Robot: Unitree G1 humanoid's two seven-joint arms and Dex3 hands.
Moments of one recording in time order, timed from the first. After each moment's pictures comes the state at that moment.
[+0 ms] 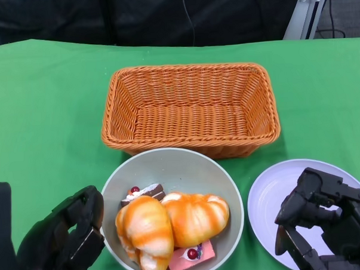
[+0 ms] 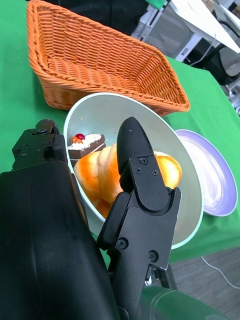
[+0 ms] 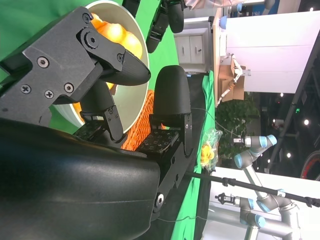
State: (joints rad) left arm 0.12 -0.05 0.29 -0.68 -0.57 1.19 0.03; right arm 0.36 -0.09 0.09 -0.47 0.24 -0.11 0.30
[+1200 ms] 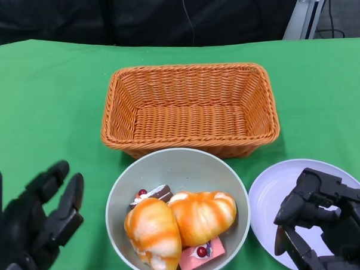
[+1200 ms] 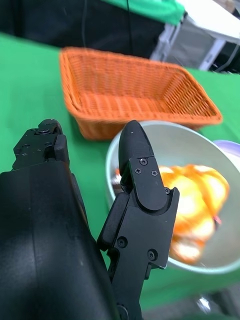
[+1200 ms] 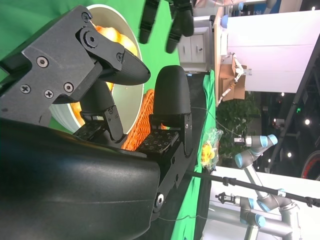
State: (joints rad) left arm 0.09 0.06 0.24 -0.62 -0.41 0.92 0.03; right arm 0.36 -0.09 0.10 -0.47 0.23 -0.11 0.30
